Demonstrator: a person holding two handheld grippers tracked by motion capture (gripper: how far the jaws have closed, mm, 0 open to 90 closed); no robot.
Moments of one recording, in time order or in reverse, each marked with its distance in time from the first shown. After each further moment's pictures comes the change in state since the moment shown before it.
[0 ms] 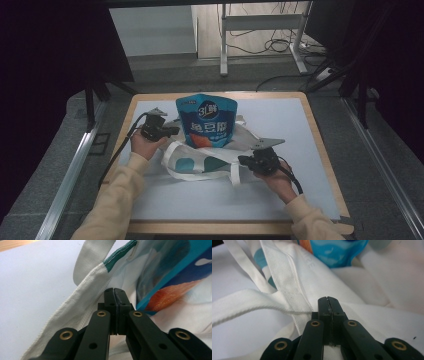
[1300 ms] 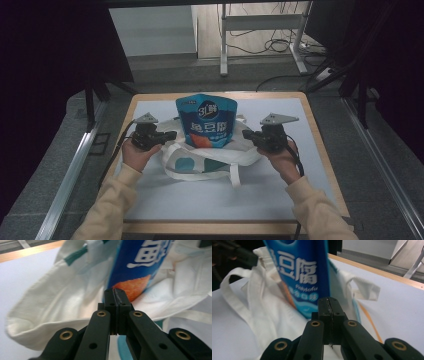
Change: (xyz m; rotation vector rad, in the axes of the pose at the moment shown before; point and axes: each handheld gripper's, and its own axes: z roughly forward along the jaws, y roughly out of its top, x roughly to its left) left arm -0.030 -0.017 -0.045 -0.110 -0.092 0.018; right arm -0.024 0.063 -0.032 -0.160 -0.056 0.036
